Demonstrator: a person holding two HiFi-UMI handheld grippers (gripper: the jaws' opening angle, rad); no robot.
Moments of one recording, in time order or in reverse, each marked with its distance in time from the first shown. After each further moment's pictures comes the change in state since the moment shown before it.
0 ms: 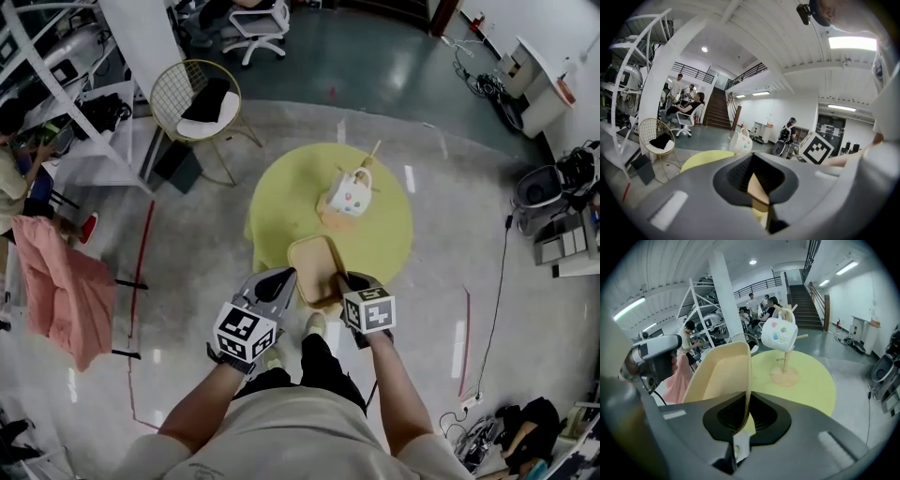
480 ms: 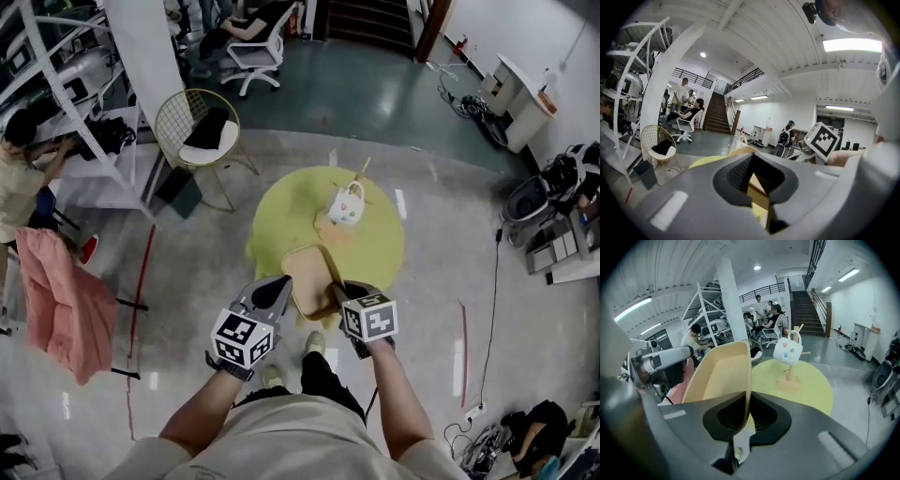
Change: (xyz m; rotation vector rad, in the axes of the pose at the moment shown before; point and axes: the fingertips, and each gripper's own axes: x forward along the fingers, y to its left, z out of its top) left arm -0.043 -0.011 0.027 0.025 -0.046 0.001; right arm -0.055 0.047 0.026 -0.030 -0.050 0.012
